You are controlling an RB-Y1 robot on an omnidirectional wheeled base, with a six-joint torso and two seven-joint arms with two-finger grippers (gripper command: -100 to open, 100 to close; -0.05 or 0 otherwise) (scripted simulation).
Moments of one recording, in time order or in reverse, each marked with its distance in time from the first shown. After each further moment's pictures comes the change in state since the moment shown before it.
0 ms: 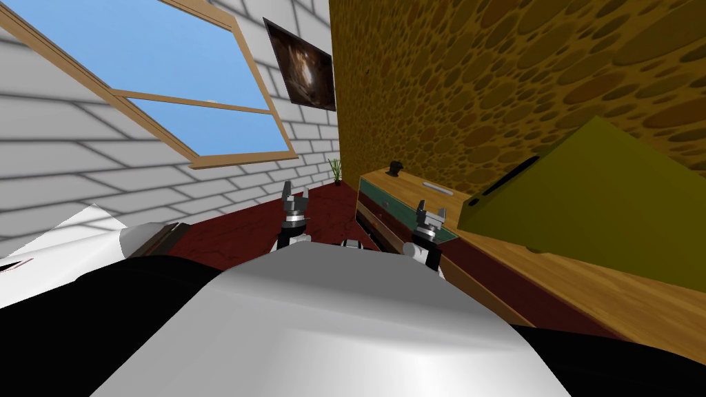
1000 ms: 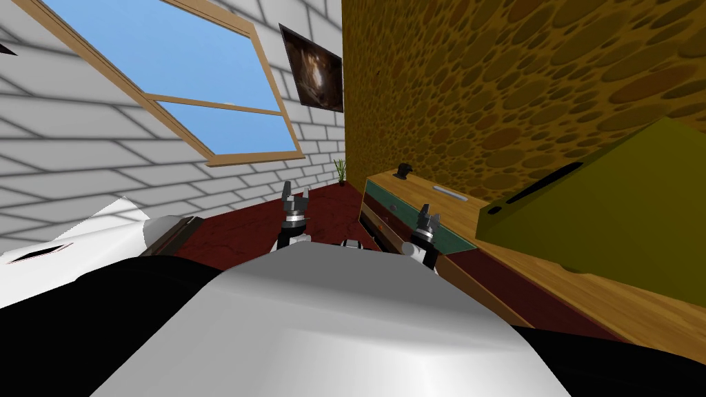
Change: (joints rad) left arm 0.000 0.000 0.000 0.000 0.000 0.000 0.000; right arm -0.033 0.016 -0.010 0.112 -0.111 -0.024 -0.258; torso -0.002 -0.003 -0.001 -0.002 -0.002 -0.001
